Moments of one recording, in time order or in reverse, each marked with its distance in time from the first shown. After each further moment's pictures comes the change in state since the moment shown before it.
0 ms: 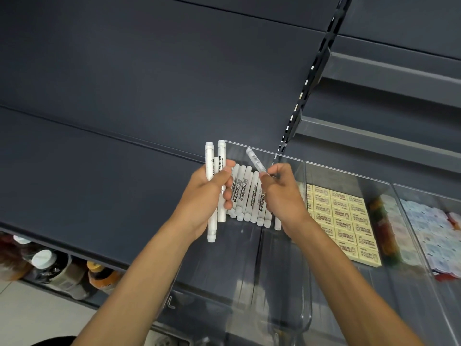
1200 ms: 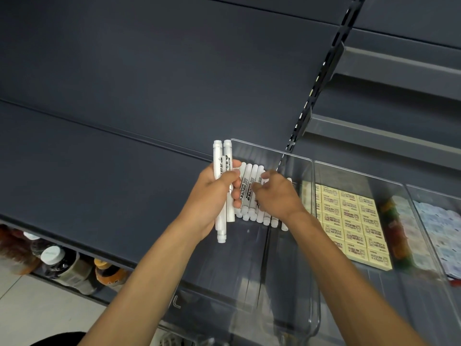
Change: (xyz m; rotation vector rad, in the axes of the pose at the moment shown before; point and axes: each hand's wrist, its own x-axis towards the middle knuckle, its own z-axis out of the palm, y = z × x) left_hand 0.003 0.000 0.001 -0.017 0.010 -0.037; right_hand 0.024 0.008 0.013 -0.606 -0.109 0.023
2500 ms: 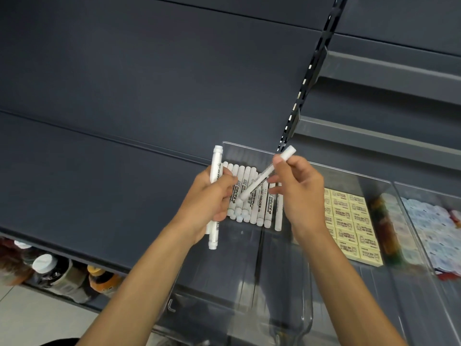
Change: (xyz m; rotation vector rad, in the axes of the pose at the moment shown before) left_hand -0.003 0.003 0.001 0.105 -0.047 -0.055; right_hand -0.046 -0.007 -0.030 0.828 0.370 -0.218
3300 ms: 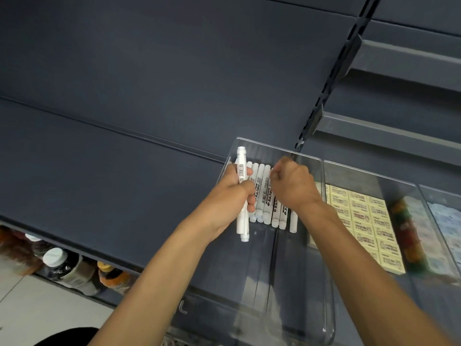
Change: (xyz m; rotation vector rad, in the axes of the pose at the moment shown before) left_hand 0.011 -0.006 0.003 0.075 -0.097 -0.046; right_hand 0.045 0.022 0.025 -1.065 -0.271 0.106
